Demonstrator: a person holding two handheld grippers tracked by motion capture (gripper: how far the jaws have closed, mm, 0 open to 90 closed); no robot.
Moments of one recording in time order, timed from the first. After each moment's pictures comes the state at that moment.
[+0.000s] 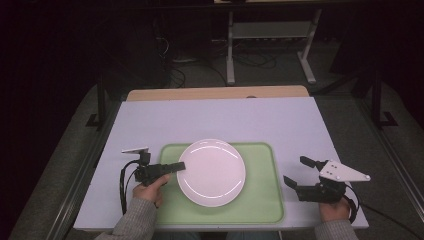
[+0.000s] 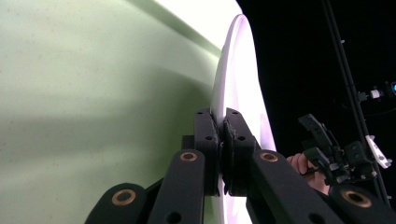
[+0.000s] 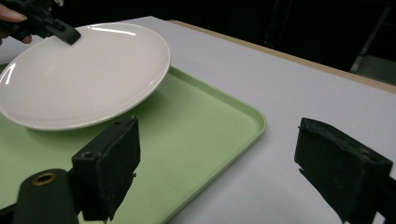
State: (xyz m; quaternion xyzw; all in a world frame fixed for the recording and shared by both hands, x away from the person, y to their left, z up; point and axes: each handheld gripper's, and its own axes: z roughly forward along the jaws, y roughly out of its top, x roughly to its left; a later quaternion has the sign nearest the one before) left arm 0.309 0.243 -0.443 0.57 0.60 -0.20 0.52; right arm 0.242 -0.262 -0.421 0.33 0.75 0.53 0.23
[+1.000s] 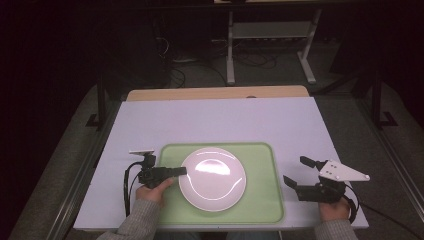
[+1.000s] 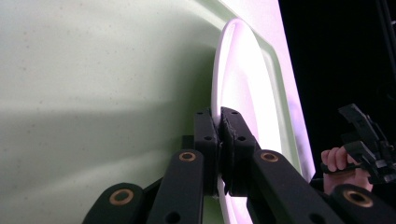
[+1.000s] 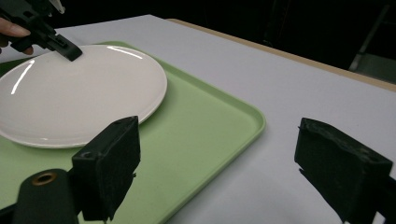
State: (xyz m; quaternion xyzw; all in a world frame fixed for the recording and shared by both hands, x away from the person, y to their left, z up) left arm 0.310 0.233 -0.450 0.60 0.62 -0.17 0.47; right arm 0.242 -0.262 -0.421 0.33 0.75 0.52 0.23
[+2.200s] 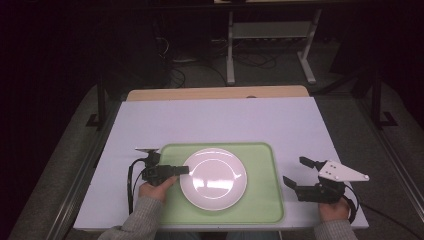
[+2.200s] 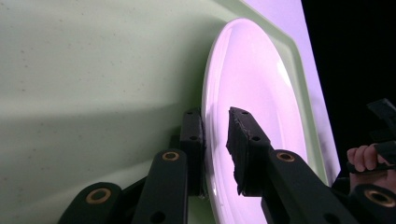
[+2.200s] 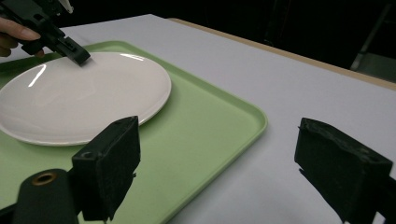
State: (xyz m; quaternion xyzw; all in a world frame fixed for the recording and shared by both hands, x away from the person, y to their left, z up) left arm 0.319 0.225 -0.451 0.63 0.62 -0.15 0.44; right arm 0.242 -0.261 -0.422 0.33 0.75 0.52 0.23
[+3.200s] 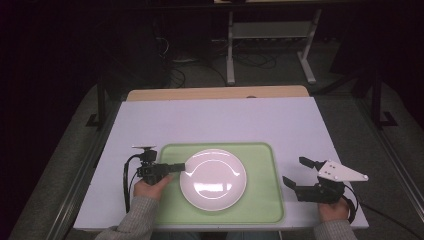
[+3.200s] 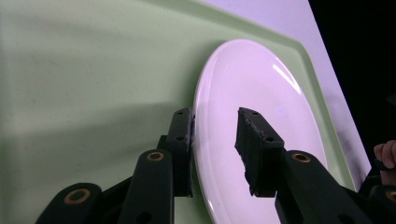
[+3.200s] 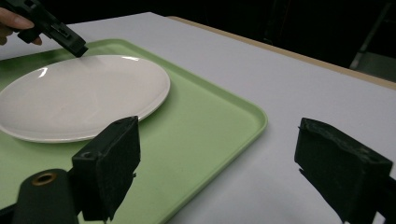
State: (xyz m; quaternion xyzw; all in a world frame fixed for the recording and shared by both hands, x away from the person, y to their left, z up) left arm 0.317 0.232 -0.434 0.66 0.60 -0.09 0.44; right arm 0.242 -0.260 -0.422 0.33 0.76 0.52 0.23
